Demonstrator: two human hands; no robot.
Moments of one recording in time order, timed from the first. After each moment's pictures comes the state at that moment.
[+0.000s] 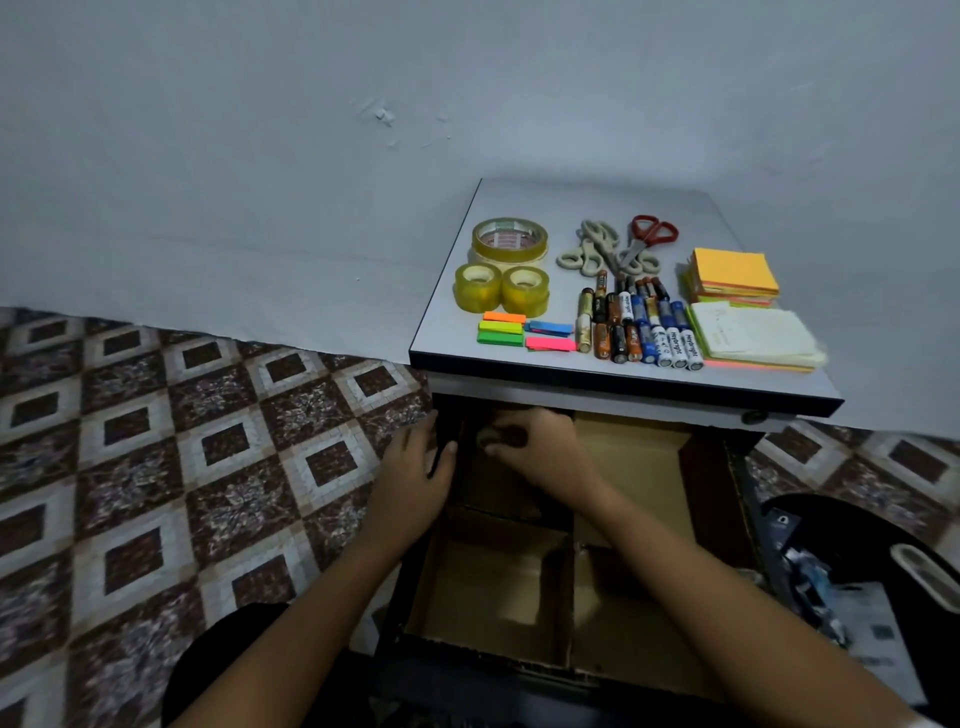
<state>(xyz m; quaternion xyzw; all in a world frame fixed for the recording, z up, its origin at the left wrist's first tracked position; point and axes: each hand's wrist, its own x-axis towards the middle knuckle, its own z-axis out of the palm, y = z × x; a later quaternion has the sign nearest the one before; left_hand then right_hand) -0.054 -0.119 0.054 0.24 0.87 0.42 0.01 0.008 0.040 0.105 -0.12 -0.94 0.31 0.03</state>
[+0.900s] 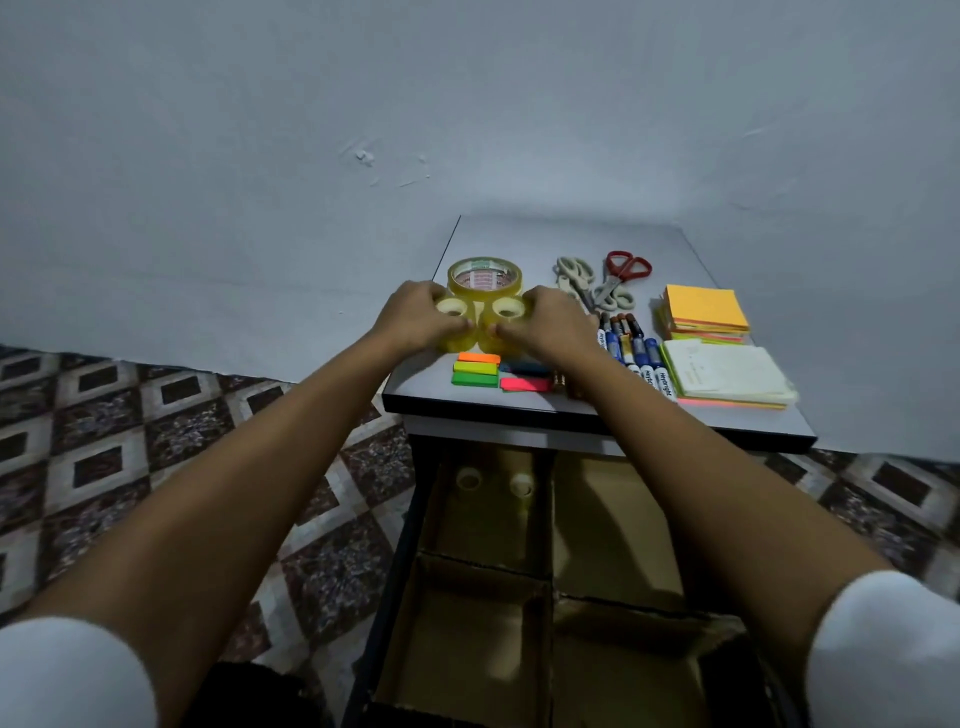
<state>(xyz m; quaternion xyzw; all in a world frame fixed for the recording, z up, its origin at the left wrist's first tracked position) -0.158 -0.027 0.213 0.27 0.90 0.35 0.01 -0.078 0.107 0.206 -0.23 -0.94 0.22 0.15</state>
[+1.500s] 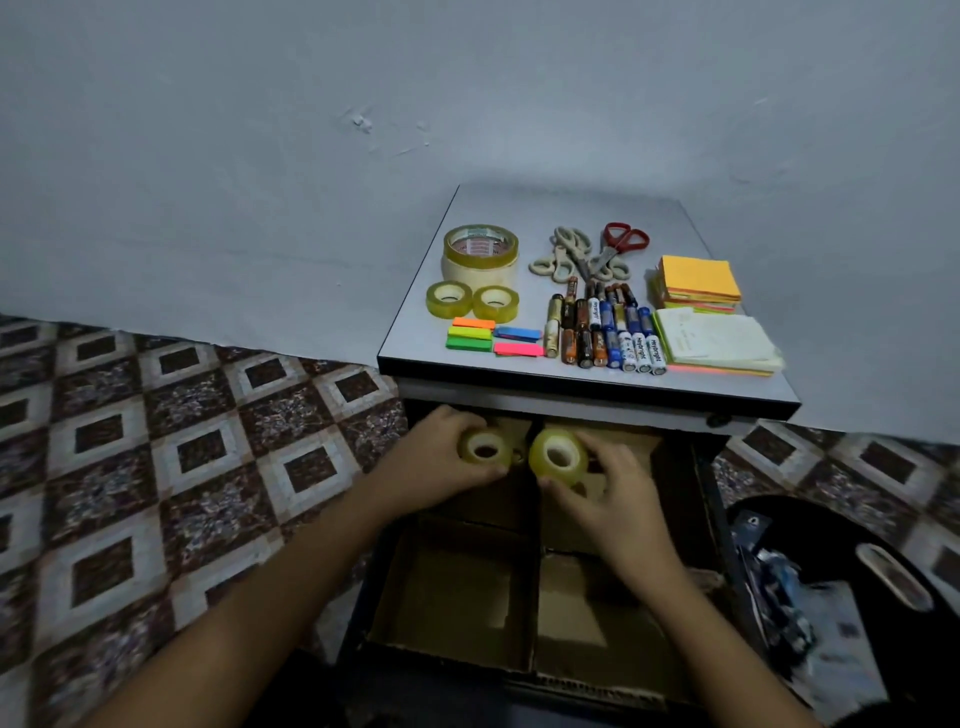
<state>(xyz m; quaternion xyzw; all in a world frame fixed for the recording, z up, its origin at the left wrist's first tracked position) -0.041 -0.079 0.128 0.37 0.88 0.27 0.14 0.100 0.063 0.110 -0.23 -0.88 0.36 0.19</state>
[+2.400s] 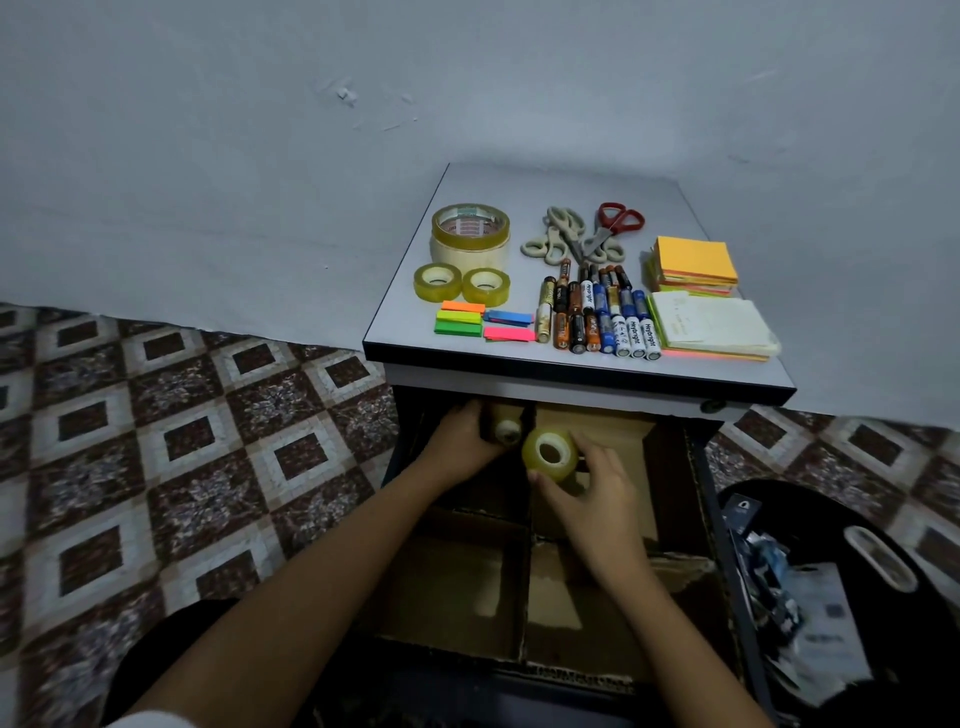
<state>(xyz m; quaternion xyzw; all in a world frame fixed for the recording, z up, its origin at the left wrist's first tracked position) -0.067 -0.024 0.056 0.30 0.85 0.39 0.19 0.092 0.063 0.074 -0.27 -0.86 0.37 0.22</state>
